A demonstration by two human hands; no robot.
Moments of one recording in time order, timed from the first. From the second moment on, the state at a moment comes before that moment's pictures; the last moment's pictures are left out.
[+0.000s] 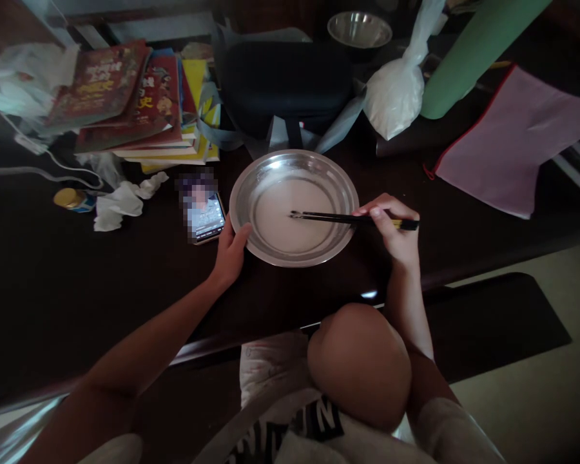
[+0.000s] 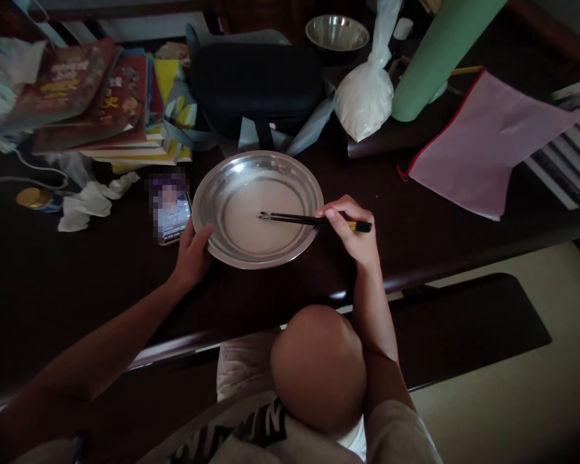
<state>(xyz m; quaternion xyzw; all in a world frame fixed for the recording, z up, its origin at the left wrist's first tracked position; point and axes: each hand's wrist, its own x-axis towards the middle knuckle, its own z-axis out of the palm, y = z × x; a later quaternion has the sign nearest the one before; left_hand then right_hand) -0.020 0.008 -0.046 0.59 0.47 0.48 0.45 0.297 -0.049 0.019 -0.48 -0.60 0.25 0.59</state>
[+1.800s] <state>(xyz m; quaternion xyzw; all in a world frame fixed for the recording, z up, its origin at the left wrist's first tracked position) -0.019 0.007 -0.043 0.58 0.47 0.48 0.45 0.297 -0.049 0.017 -0.49 -0.56 0.27 0.61</state>
